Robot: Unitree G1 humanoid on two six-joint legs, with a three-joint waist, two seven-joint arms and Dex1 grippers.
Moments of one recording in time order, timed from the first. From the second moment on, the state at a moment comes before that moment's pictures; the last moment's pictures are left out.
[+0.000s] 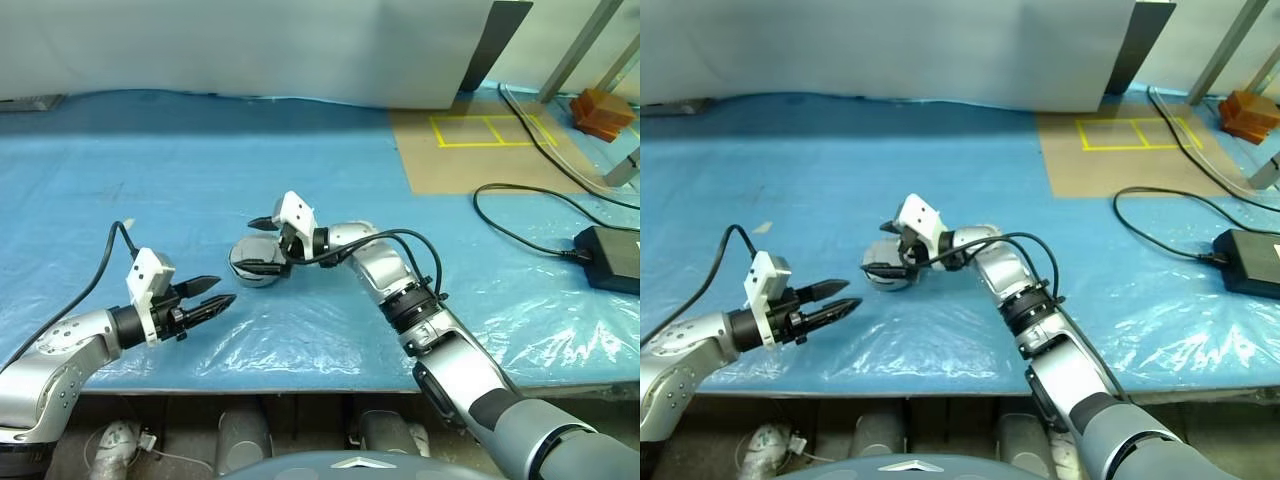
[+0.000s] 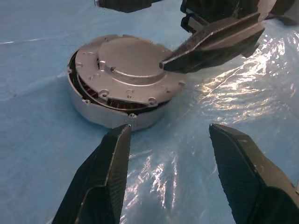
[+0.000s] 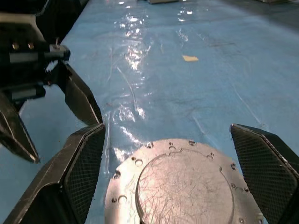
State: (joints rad) left arm 0.14 0.72 0.23 -0.35 -0.67 0.57 -0.86; right arm -0.77 -0.03 0.36 0.52 0.08 0.14 0.96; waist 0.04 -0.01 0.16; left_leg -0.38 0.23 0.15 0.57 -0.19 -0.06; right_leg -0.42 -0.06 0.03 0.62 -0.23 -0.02
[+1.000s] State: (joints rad) left arm 0.12 0.71 0.23 -0.35 -0.64 0.56 -0.87; right arm -0.80 0.01 0.33 0.68 0.00 -0.02 0.93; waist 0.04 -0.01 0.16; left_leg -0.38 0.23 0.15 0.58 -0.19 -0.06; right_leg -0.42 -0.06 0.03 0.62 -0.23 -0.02
